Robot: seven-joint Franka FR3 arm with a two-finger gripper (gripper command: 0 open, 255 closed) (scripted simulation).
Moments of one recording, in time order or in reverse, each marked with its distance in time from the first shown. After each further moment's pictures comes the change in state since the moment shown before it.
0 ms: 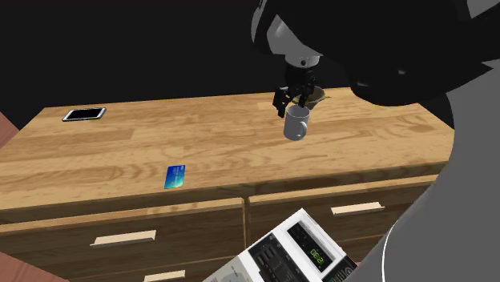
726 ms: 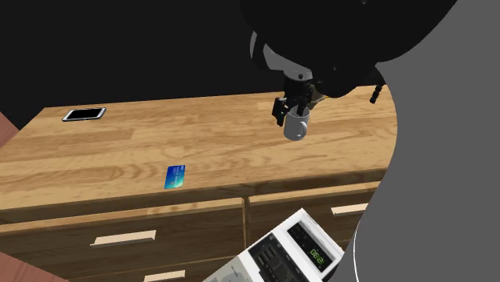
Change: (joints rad) arm -0.008 0.068 0.004 -0.029 0.050 0.084 -0.037
